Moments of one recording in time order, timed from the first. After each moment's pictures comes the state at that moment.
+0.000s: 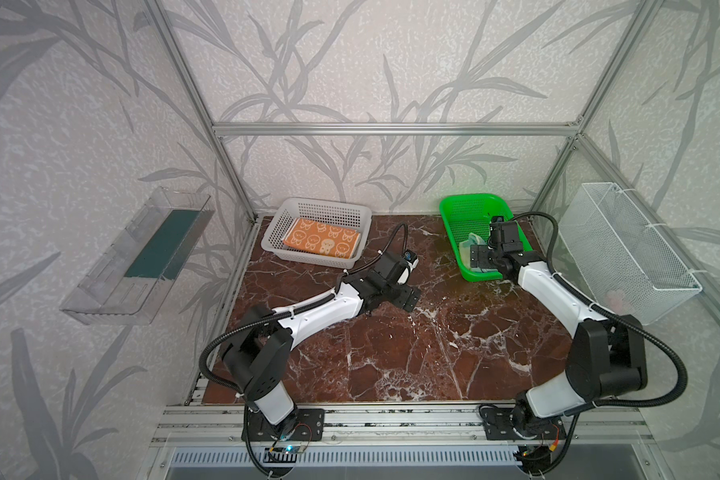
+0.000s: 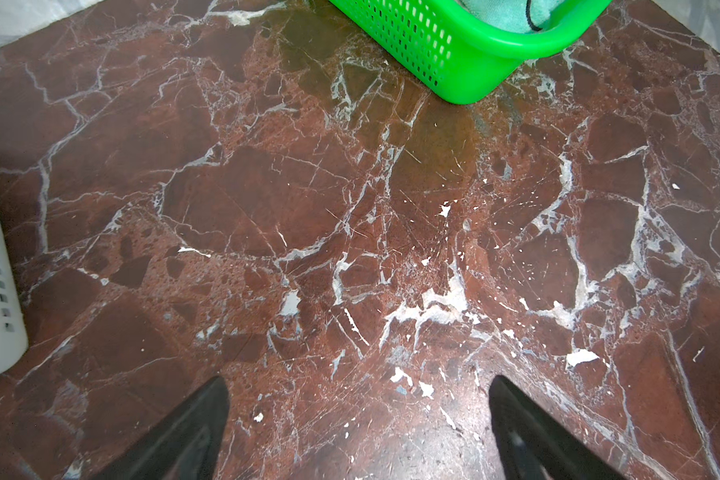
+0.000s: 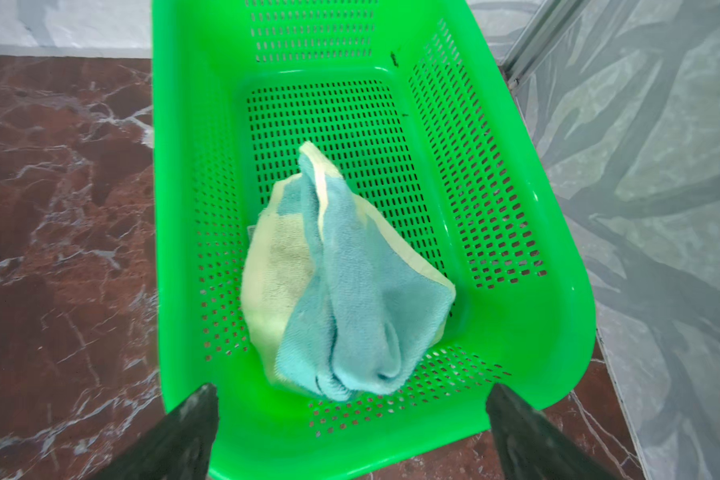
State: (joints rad) left arm -0.77 1.66 1.18 -0.31 -0.02 -0.12; right arm 0.14 1.57 1.16 -0.41 0.28 0.14
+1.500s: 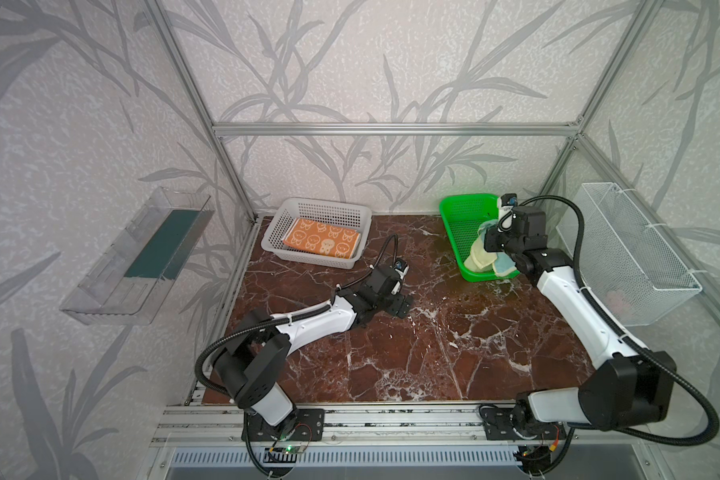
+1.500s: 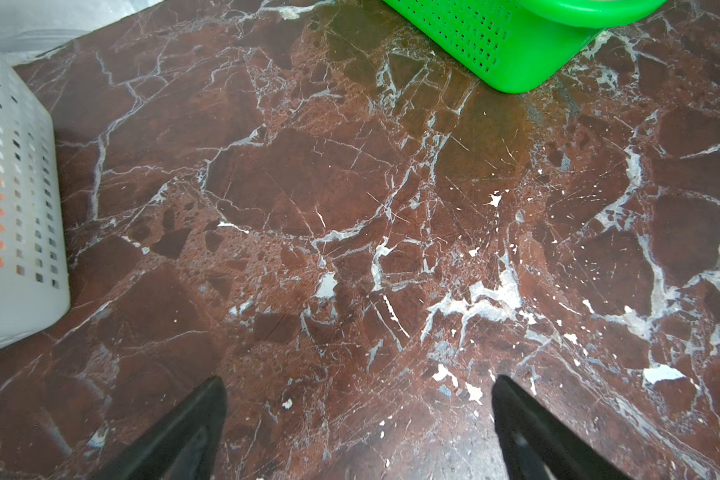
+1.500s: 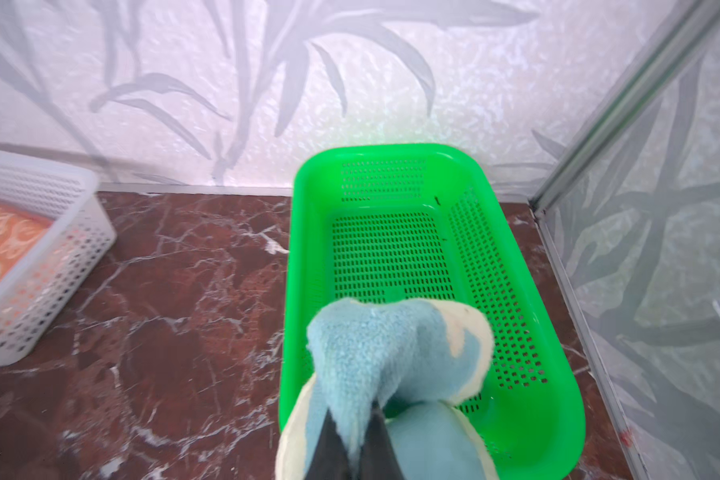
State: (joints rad) left arm -0.77 1.59 0.96 -0.10 -0.12 -0.13; right arm 0.18 1.37 1.24 -0.37 0.07 0.04
